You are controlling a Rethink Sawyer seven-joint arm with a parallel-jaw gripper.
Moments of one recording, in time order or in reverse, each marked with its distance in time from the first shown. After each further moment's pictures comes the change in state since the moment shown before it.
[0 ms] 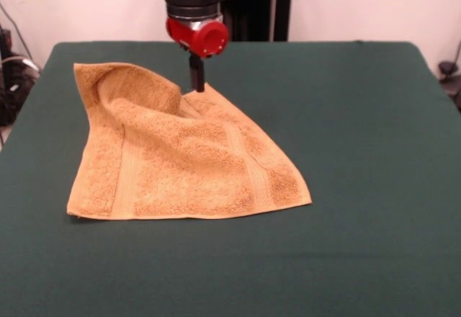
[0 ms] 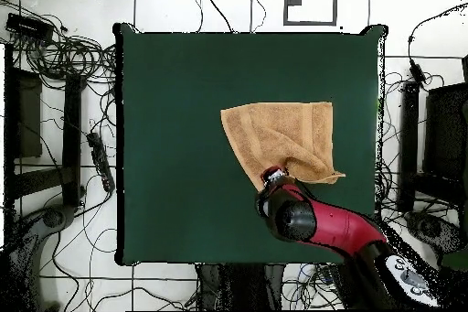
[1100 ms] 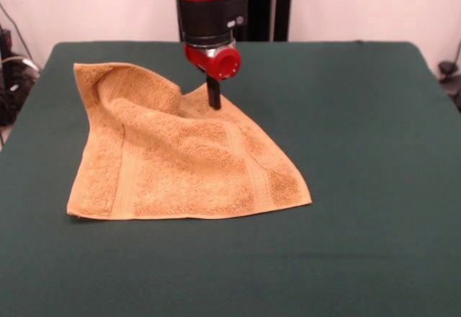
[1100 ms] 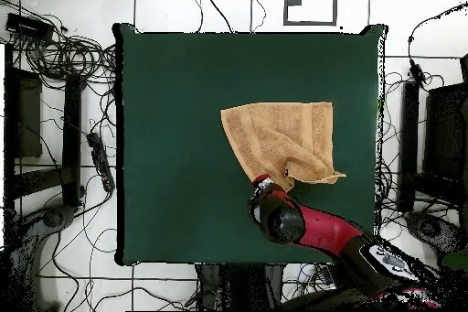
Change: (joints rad) arm -0.010 0.163 0.000 -0.001 0.001 -0.097 0.000
